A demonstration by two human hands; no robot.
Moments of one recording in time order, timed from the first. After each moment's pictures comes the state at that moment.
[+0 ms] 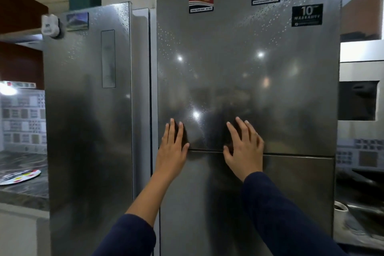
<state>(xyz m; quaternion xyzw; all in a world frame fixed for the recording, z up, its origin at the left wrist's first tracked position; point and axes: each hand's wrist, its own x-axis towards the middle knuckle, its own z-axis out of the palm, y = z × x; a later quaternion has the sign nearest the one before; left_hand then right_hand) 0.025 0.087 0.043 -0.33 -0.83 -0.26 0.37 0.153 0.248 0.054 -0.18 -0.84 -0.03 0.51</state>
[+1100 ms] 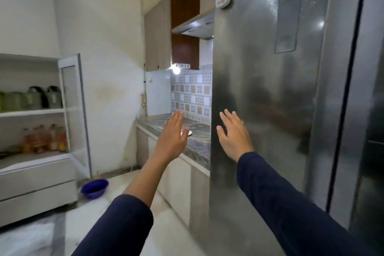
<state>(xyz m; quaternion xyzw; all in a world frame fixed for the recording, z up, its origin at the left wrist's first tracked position) -0.048 -0.309 0.009 -0.05 -0.91 -0.23 0.34 -0.055 -0.120 0.027 0.22 -0.89 0.28 0.29</state>
